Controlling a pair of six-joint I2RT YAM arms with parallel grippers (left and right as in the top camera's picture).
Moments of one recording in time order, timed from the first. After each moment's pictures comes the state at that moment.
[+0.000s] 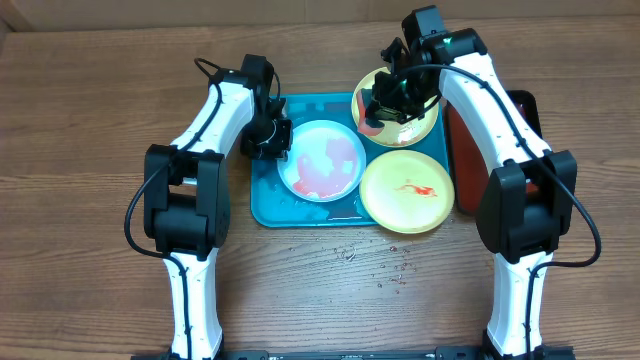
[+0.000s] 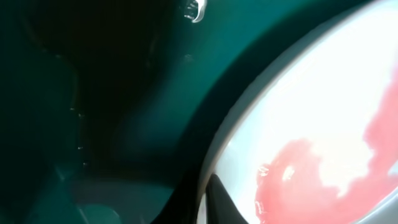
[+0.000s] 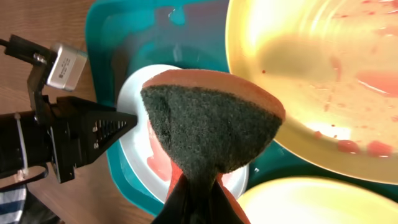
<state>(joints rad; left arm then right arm) -0.18 2.29 1.78 -1.06 0.26 -0.13 0.26 2.23 2.04 -1.14 -0.50 0.32</state>
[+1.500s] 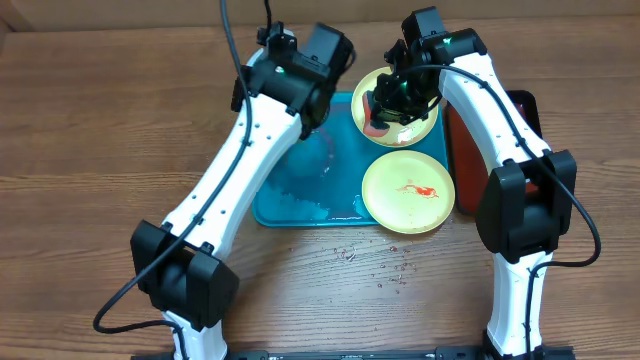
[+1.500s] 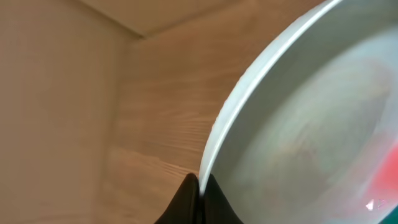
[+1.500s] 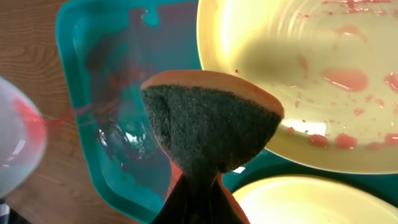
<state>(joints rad) -0.51 1.94 1.94 -1.26 -0.95 -0.32 0.26 2.23 2.04 -1.16 -0.43 0.33</state>
